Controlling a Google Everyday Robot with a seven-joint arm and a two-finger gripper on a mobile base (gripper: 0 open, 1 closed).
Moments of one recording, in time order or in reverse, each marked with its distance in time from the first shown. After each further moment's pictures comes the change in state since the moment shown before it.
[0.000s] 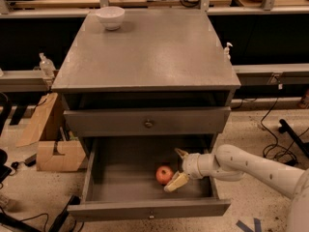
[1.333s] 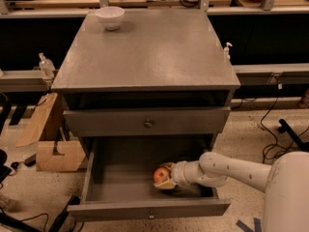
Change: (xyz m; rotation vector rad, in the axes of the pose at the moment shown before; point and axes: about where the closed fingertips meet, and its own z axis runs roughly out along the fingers) arm 0.035 0.015 0.068 -0.017 0.082 -0.012
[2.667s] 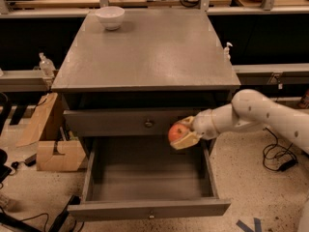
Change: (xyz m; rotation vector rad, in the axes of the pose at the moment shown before) arm -0.179 -0.029 -0.199 -0.095 -0.044 -0.050
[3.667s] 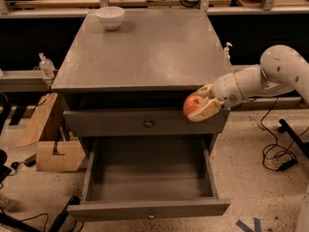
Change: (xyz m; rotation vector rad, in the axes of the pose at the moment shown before) arm -0.082 -0.030 -0.113 -0.010 -0.019 -0.039
